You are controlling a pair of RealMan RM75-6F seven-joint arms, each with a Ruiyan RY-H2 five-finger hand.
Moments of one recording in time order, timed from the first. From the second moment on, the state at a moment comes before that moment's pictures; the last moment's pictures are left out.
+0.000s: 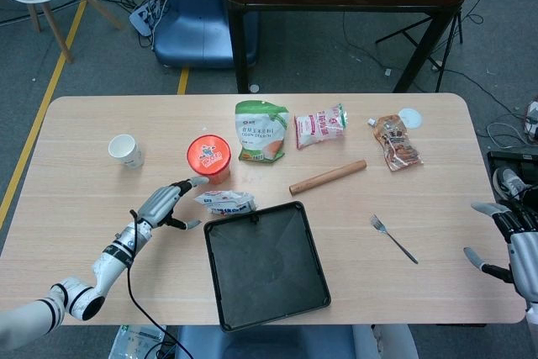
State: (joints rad) left arm -0.69 -1.57 -0.11 -1.13 1.50 0.89 -0.62; right arm 0.01 -0.99 0.06 -1.73 -1.56 1.60 0.03
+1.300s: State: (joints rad) left arm -0.79 -1.76 -0.10 -0.92 1.48 0.84 -0.86; right arm -0.01 -0.99 0.07 -1.74 -1.53 1.59 0.02
